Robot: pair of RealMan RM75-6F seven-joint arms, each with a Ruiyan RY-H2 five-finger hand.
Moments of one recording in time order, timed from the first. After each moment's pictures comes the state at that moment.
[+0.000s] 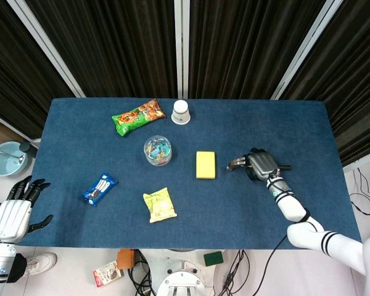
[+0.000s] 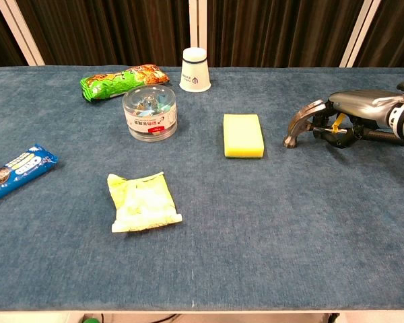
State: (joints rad) left arm -0.06 -1.19 0.01 -1.54 1.56 1.51 -0.01; right arm 0.71 -1.56 0.15 -1.16 -1.14 0.75 -0.15
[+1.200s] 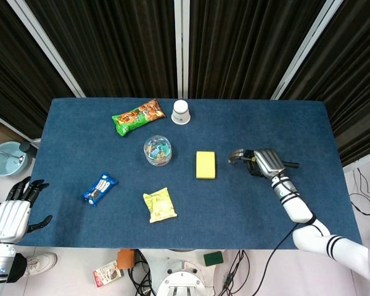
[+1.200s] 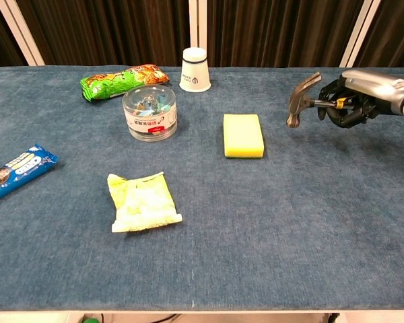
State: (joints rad) left arm -0.05 -1.20 0.01 -1.52 1.55 1.50 -0.02; right arm 0.65 -1.55 0.16 -1.15 -1.31 0.90 0.17
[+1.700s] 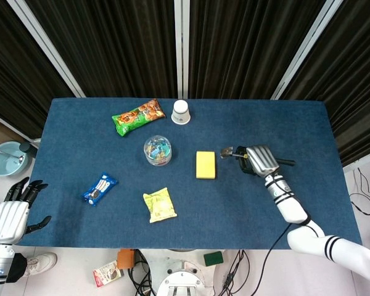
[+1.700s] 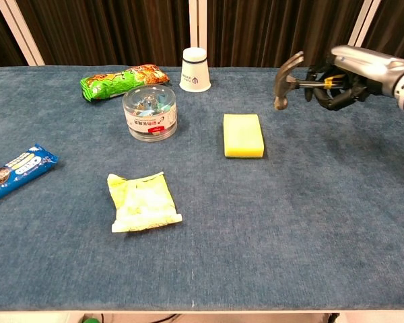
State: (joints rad) left arm -0.05 -1.19 0.01 -1.53 1.55 1.51 -0.02; right arm 0.67 -1.53 0.21 -1.29 -1.28 0.94 0.03
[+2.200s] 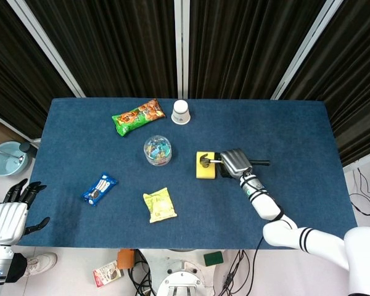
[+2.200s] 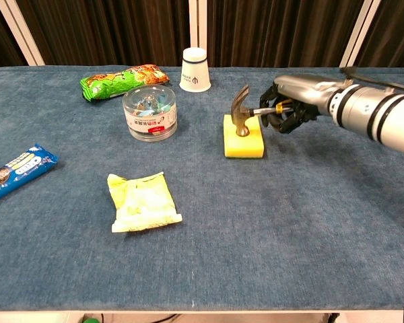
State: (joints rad) left arm -0.04 -1.20 0.02 -1.50 1.55 1.51 -0.04; right arm 0.80 -1.67 0.22 -1.25 -1.07 0.80 -0.23
